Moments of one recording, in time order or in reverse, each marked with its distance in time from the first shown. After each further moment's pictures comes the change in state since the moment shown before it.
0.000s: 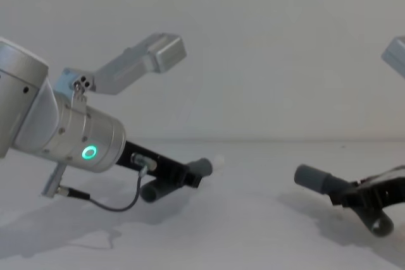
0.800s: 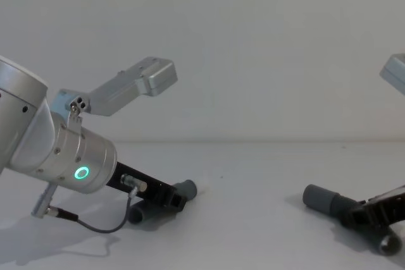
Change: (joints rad) left arm 0.010 -0.003 0.001 0.036 -0.001 0.046 0.040; right arm 0.000 -0.007 0.001 0.008 0.000 0.083 -0.017
